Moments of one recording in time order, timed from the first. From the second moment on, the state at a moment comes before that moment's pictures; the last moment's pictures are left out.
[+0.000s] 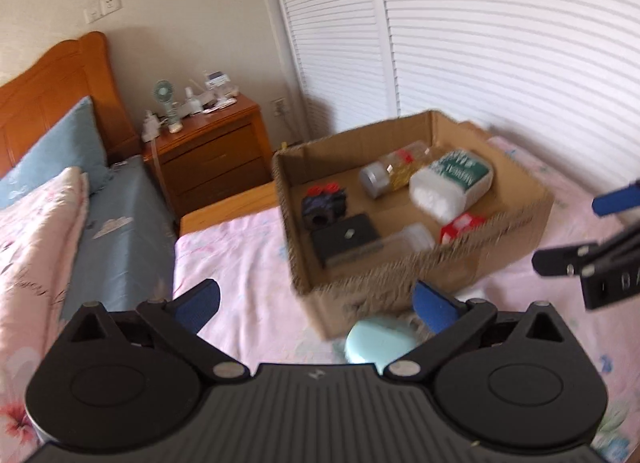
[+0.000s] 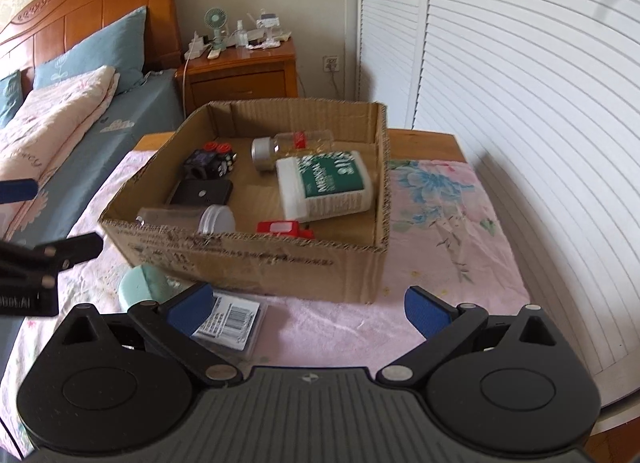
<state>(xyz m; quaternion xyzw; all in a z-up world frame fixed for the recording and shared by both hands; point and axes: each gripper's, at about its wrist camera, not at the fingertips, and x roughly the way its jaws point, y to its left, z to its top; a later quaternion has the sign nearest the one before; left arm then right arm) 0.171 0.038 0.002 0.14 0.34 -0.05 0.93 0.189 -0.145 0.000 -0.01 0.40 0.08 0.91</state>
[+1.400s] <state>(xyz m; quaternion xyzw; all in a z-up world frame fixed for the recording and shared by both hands) 0.133 0.075 -0.051 -0.04 0.33 -0.06 0.94 0.169 -0.140 -0.074 -0.03 0.48 0.10 0.87</state>
